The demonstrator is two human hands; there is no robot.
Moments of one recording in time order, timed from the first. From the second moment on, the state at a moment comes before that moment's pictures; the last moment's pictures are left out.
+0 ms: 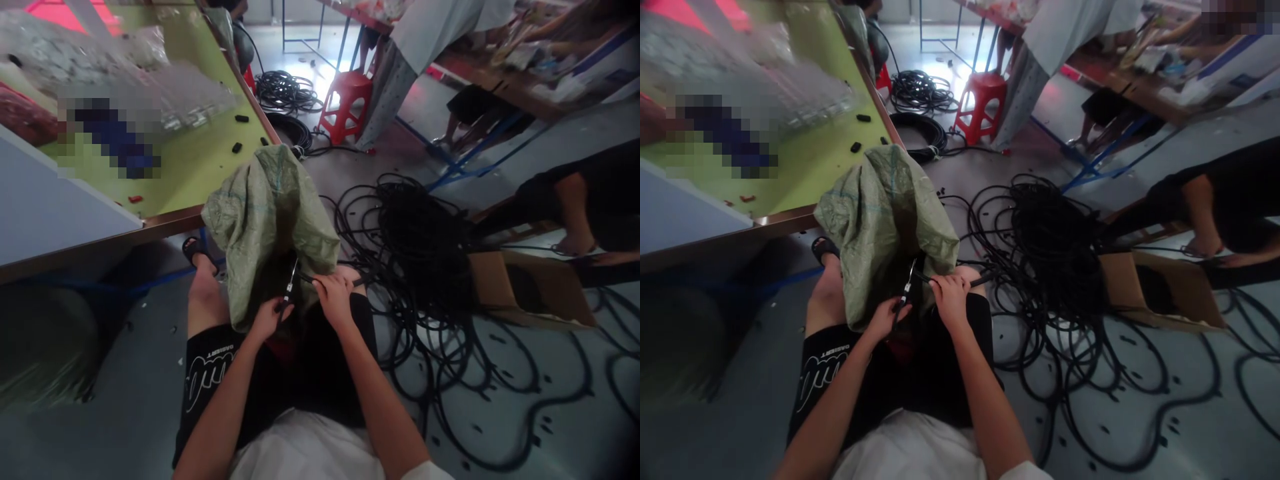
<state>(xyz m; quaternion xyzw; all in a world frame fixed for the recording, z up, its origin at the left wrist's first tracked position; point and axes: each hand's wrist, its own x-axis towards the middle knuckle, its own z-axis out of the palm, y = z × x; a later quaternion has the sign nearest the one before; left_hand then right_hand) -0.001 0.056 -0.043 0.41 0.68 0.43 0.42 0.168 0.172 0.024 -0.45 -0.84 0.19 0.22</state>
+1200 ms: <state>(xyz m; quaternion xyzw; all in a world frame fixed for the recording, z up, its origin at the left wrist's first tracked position) -0.005 0.050 -0.043 0.42 0.71 0.38 0.42 0.170 0.167 0.037 -0.47 -0.85 0.16 0.16</state>
